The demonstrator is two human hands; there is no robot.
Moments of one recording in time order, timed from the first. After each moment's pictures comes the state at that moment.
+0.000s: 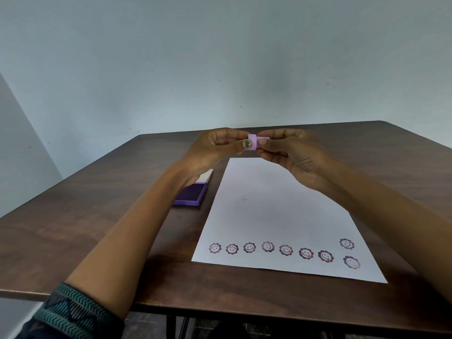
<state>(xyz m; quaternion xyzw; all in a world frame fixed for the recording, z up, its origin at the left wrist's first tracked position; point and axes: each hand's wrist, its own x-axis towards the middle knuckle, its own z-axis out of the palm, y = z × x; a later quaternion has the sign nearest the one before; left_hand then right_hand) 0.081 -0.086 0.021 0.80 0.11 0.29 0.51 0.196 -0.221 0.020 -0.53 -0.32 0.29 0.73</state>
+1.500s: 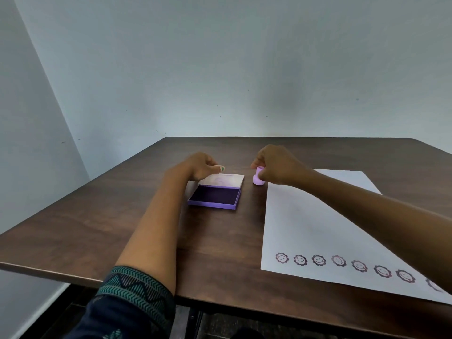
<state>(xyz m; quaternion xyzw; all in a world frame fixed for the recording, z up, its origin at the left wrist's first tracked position) 0.029 0.007 0.008 0.90 0.34 0.12 0.23 0.170 -0.138 0.012 -0.78 -0.57 0.01 0.26</state>
